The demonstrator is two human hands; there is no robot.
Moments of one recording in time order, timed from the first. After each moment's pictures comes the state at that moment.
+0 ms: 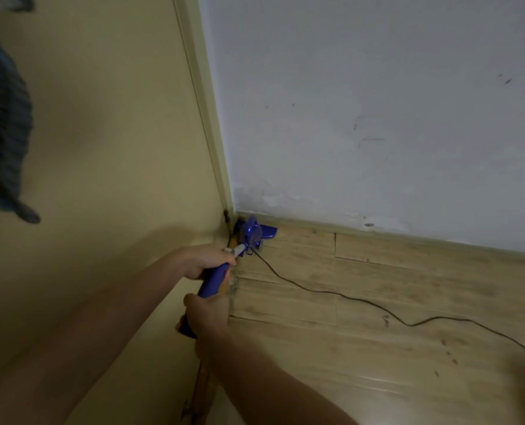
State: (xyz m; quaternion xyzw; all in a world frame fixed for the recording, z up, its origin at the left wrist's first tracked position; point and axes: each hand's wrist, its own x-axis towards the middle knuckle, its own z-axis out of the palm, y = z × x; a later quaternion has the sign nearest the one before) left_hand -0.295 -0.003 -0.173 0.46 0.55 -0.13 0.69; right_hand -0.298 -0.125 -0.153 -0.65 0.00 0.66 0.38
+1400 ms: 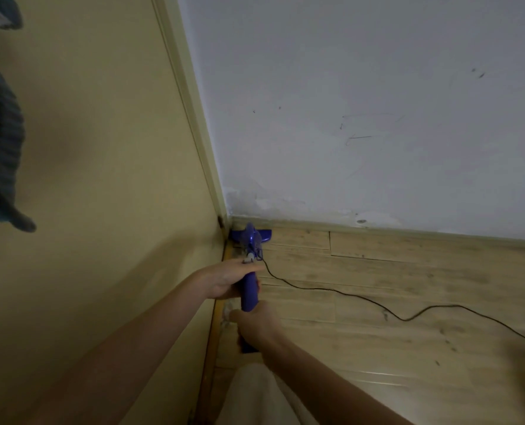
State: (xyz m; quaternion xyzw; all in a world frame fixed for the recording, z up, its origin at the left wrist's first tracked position) left_hand -0.265 -0.044 -0.186 0.36 0.50 -0.05 0.79; right_hand -0.223 -0.169 -0.143 -0.74 -0.15 0.60 0.26
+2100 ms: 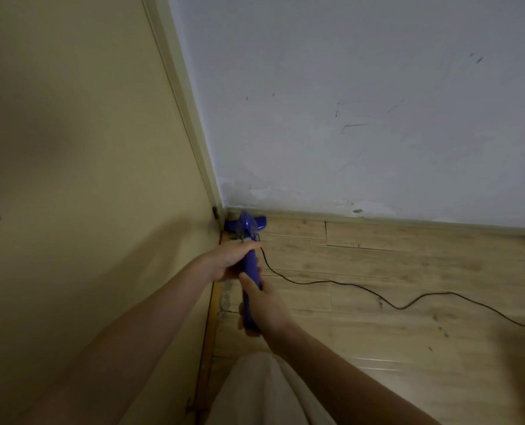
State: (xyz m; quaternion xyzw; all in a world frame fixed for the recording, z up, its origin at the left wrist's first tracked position) left_hand -0.245 -0.041 -0.175 0.37 0.52 -0.02 0.77; right_hand -0.203 -0.174 -0.123 -0.67 -0.11 0.63 0.38
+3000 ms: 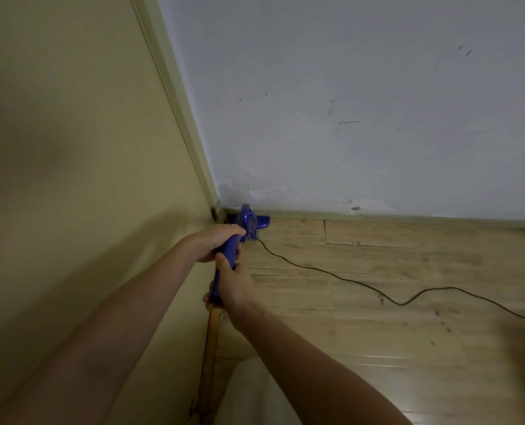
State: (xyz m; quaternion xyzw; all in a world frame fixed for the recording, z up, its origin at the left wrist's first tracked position) left_hand -0.247 -0.015 -0.162 0.46 0.54 -0.06 0.70; right_hand -0.231 -0.141 -0.121 -0.63 -0.06 0.63 0.45
